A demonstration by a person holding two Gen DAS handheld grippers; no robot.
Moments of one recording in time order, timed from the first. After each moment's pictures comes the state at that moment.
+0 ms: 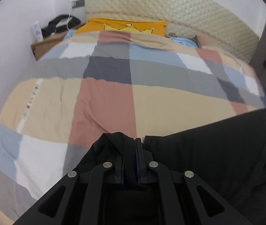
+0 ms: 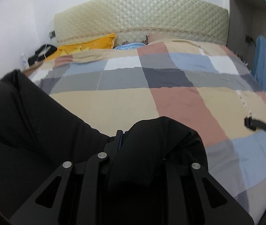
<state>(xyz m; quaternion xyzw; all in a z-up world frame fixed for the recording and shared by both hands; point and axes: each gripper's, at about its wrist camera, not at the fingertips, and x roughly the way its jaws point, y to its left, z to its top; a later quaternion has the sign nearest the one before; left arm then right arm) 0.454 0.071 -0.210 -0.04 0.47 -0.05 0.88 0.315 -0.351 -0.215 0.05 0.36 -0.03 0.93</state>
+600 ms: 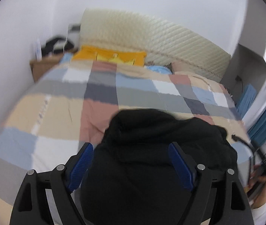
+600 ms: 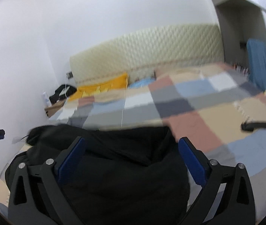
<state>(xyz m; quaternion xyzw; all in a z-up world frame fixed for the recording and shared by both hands) 0.309 0.095 -0.093 -0.04 0.37 -0.11 0.92 0.212 -0.340 -0.126 0.10 0.21 0.01 0.97</state>
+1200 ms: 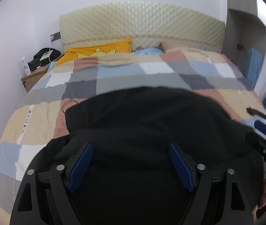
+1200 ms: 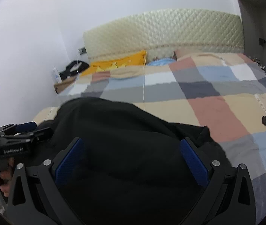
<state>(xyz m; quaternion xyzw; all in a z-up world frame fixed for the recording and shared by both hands) 0.342 -0.049 -0.183 0.06 0.39 -0.10 0.91 0.265 -0.269 -0.176 0.08 0.31 0.06 0.95</state>
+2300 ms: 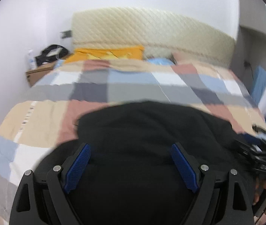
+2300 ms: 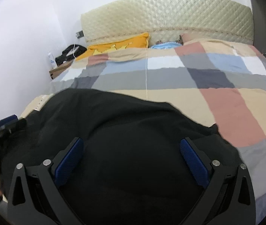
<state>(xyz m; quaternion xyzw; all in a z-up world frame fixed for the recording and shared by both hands) 0.367 0.018 -0.189 -0.01 0.35 -0.08 0.93 0.323 -0.260 -0.212 0.07 0.35 0.07 0.93</state>
